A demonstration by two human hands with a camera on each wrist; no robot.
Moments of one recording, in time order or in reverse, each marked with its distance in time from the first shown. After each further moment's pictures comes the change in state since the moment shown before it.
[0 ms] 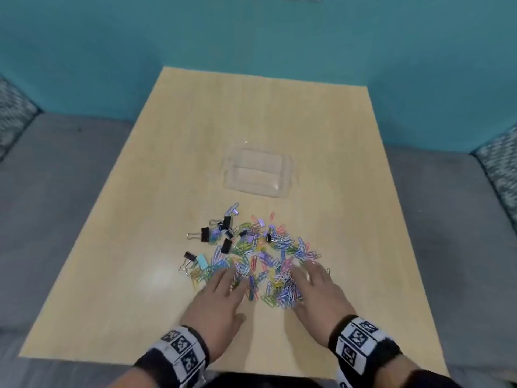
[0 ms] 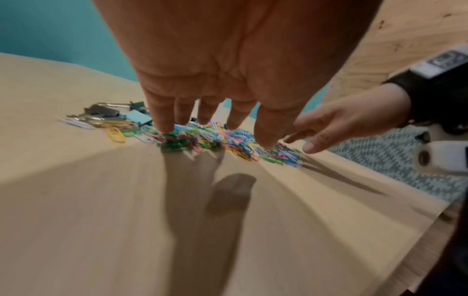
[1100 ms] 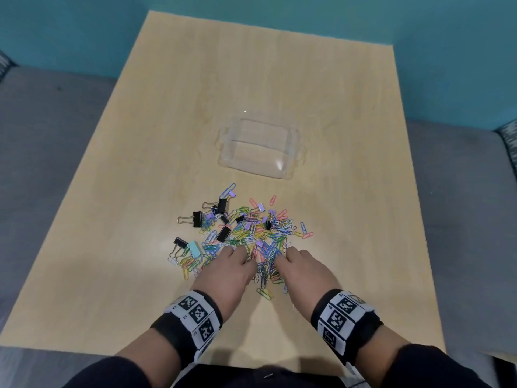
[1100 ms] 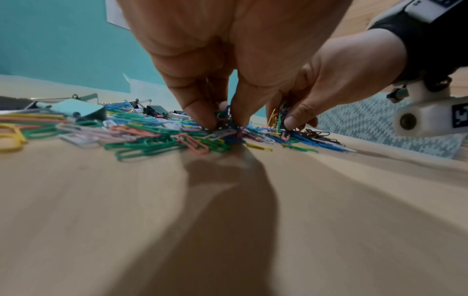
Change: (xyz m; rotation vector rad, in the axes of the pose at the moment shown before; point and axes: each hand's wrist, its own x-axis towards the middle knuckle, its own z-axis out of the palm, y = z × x) left_hand 0.057 0.007 -0.005 0.165 0.192 0.178; right_hand 0.047 -0.013 -0.010 -0.133 -0.002 -0.195
